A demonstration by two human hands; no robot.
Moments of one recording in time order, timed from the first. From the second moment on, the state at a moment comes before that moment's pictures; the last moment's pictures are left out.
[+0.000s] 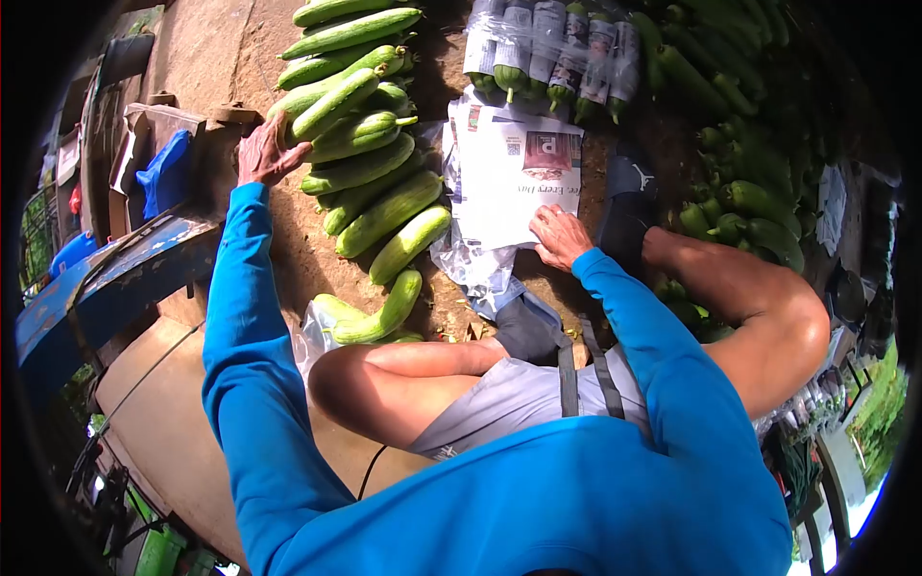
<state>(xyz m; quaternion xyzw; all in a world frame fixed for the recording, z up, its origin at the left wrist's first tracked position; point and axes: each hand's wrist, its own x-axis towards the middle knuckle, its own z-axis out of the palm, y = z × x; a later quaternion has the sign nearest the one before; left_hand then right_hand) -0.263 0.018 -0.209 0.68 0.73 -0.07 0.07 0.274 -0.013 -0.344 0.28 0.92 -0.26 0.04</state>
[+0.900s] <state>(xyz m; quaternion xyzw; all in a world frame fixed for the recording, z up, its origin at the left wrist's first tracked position) 0.077 -0.045 -0.341 0.72 0.57 -0.01 0.39 0.313 -0.038 -0.329 0.30 0.92 -0.24 -0.06</state>
